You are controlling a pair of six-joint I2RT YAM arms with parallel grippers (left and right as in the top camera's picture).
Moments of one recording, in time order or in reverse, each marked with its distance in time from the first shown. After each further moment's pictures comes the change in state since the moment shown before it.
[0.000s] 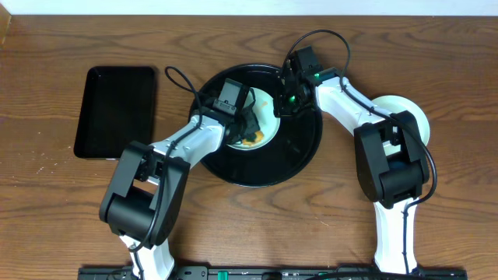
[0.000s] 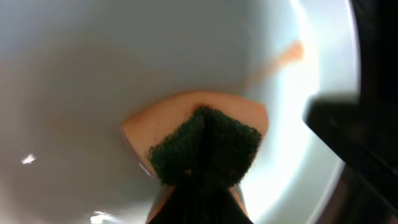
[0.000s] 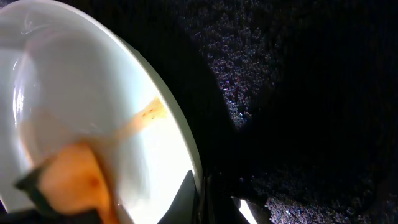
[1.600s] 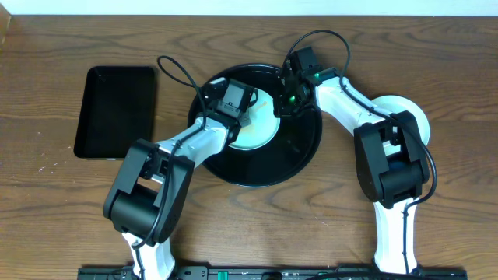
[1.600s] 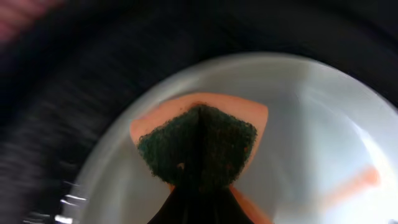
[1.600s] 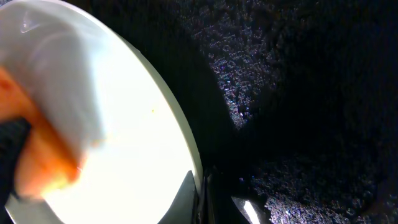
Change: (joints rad) left arm -0.010 0.018 -0.006 0.070 -0.510 0.051; right arm 0.000 0.000 0.001 -0.001 -0.001 0.000
